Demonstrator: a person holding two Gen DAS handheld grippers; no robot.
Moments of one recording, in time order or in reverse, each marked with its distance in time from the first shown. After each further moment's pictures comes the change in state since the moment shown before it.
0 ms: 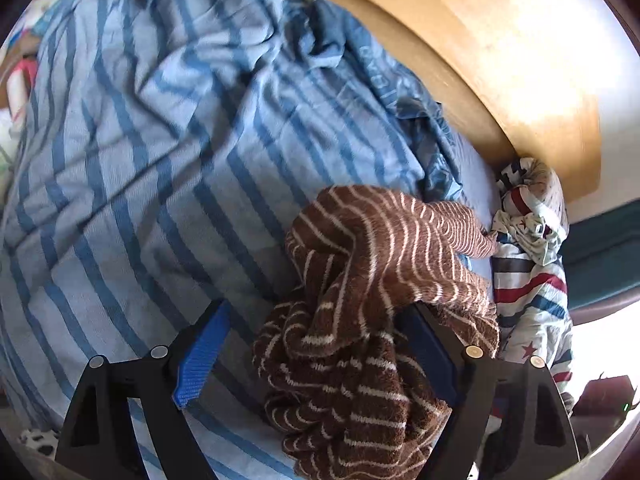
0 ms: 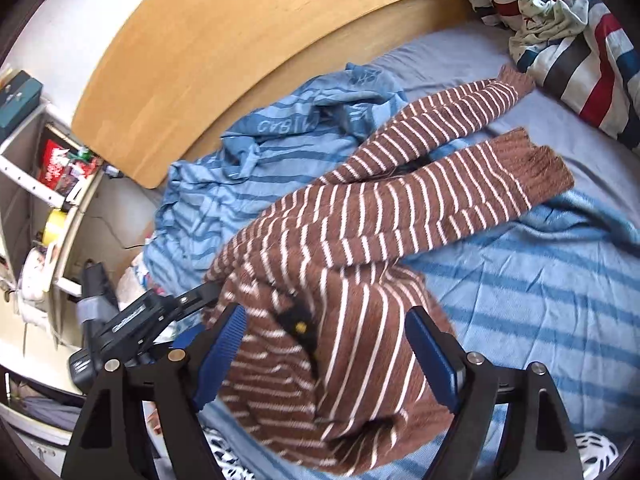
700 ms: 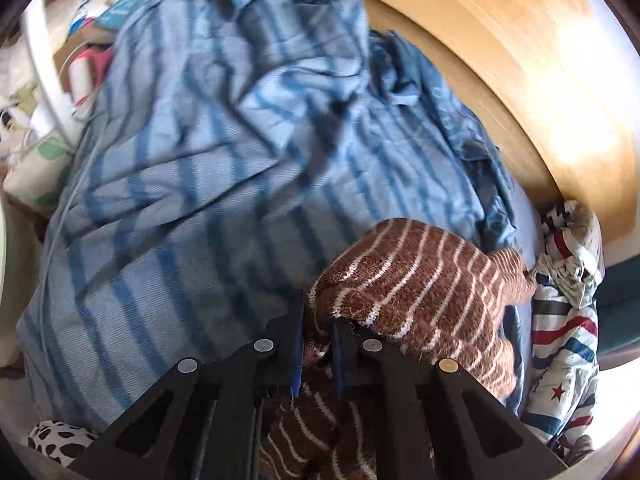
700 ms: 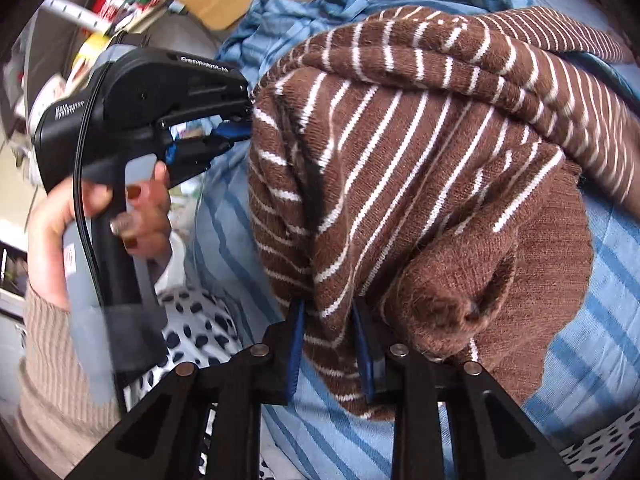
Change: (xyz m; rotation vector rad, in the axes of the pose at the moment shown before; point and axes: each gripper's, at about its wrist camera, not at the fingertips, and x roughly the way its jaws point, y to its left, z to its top) left arm -0.030 0.069 -0.019 -0.173 -0.096 0.152; right arm 0.079 0.063 -0.130 -0.290 0.311 0.109
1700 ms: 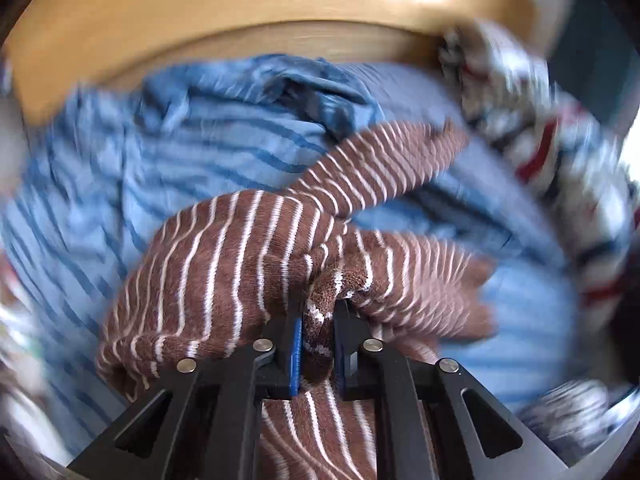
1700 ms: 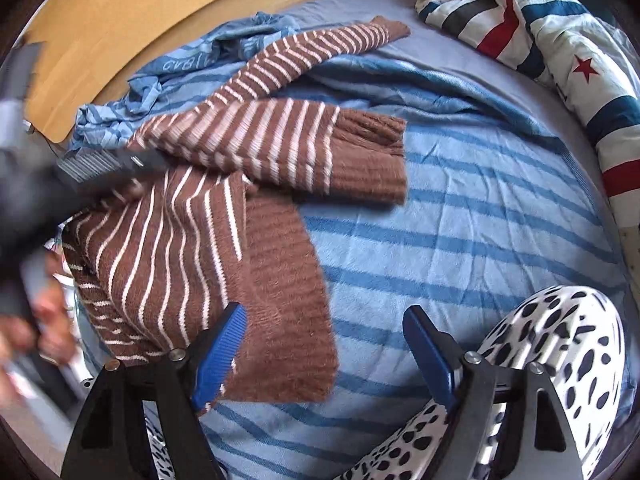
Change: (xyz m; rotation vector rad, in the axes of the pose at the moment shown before) left arm -0.013 -0.139 -0.048 0.522 0.092 -0.176; right arm -0.082 -0.080 -0.033 0.412 -0.174 -0.437
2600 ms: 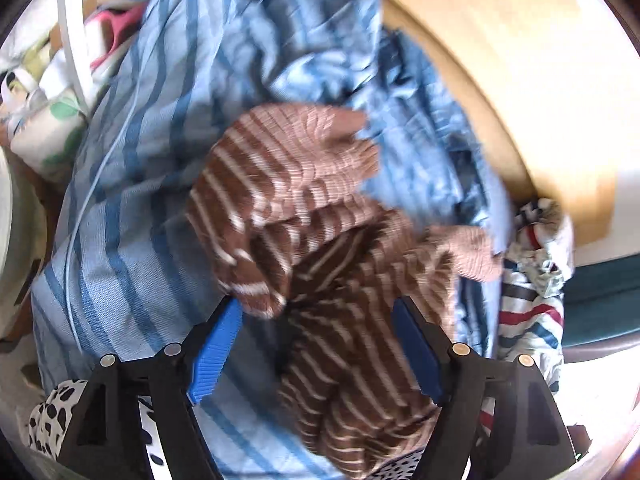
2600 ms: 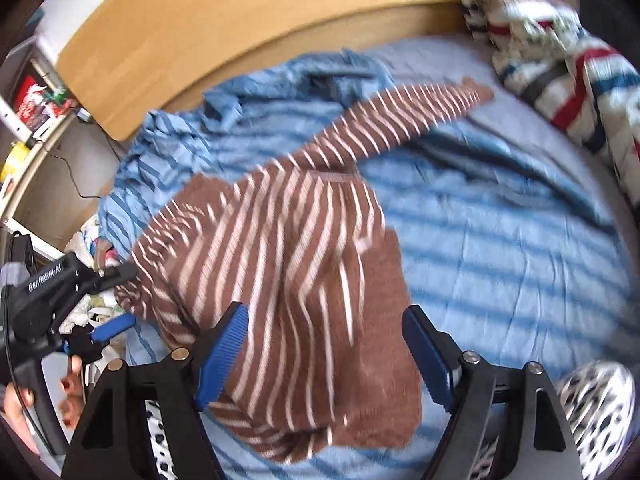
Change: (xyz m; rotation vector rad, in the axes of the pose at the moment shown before) left arm -0.092 0.134 -0.072 -0.557 -0.037 0.060; right arm -0.027 0.077 0.033 -0.174 -0.157 0.150
